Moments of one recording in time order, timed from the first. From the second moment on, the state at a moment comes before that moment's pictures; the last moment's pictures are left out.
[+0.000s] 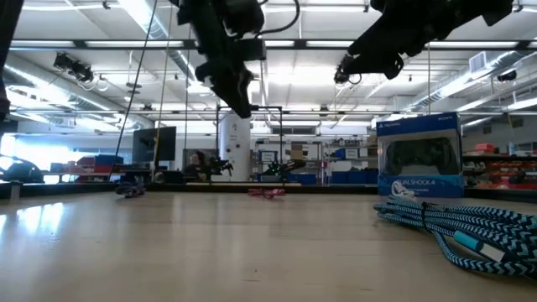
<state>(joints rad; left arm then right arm) 0.32 1.71 1.43 -0.78 -0.07 0.58 0.12 1.06 0.65 -0.02 0.20 0.19</state>
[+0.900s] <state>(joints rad) 0.46 1.88 1.43 -0.62 -0.10 0.91 0.06 1.06 0.65 0.15 0.22 0.00</state>
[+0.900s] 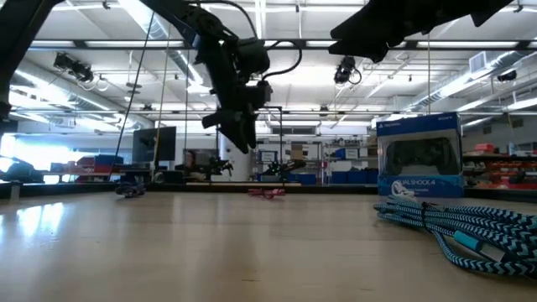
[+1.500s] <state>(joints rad) 0.47 1.87 1.43 -1.32 -0.28 -0.17 0.06 1.06 0.65 0.12 0.21 0.06</state>
